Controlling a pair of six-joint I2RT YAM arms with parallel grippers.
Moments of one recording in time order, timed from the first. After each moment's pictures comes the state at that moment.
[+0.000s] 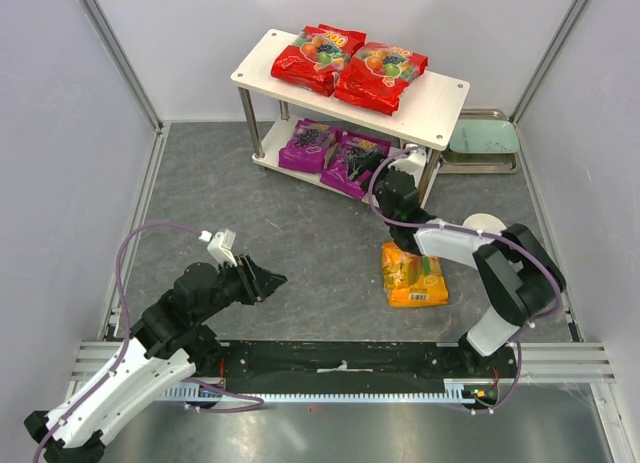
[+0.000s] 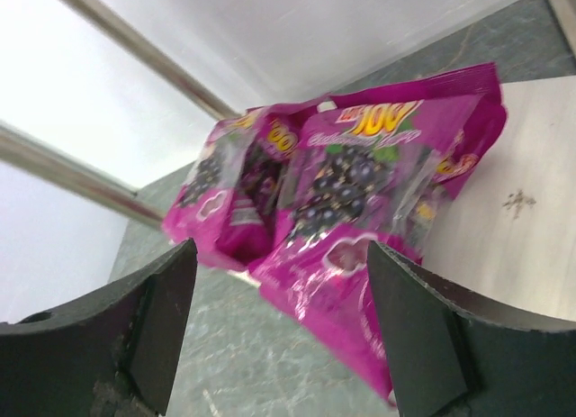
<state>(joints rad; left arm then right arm) -0.74 0.32 0.43 -0.48 0.02 -0.84 0.57 1.67 0.86 0.74 0.41 0.71</state>
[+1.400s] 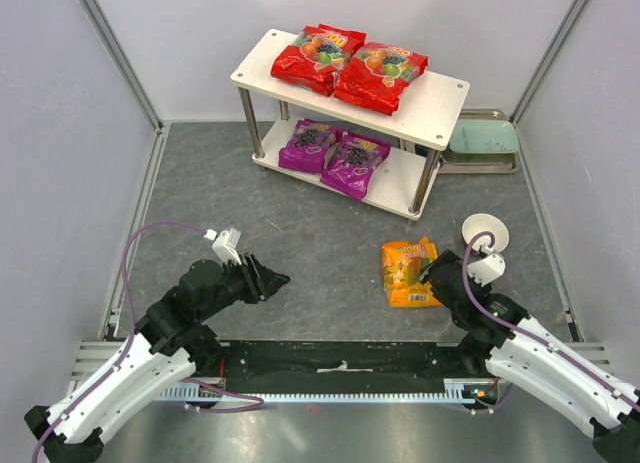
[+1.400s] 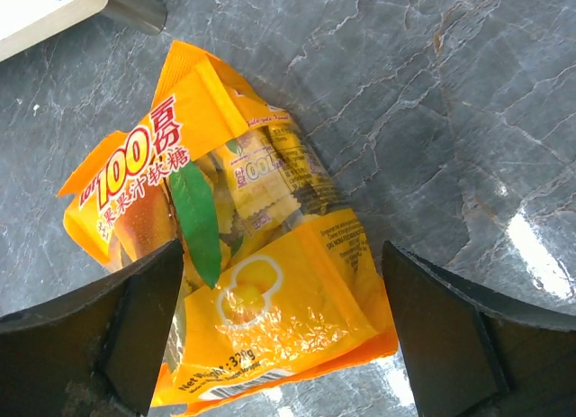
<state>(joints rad) -0.74 0.37 0.42 -0.44 0.04 -0.84 0.75 0.53 0.35 -0.73 0.65 1.27</state>
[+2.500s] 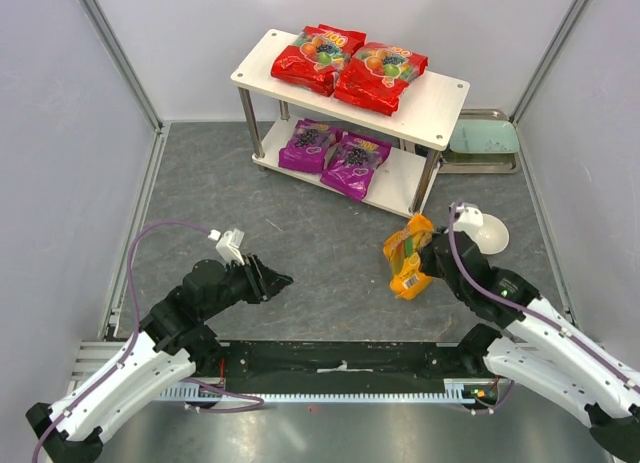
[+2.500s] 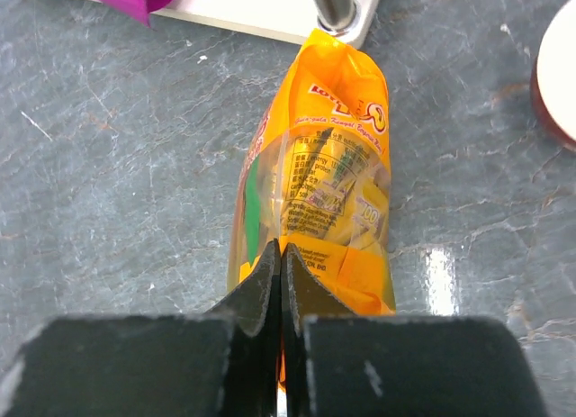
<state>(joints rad) -0.74 0.39 0.39 -0.39 0.06 -0.86 0.74 0.64 0.62 -0.60 0.49 0.77</state>
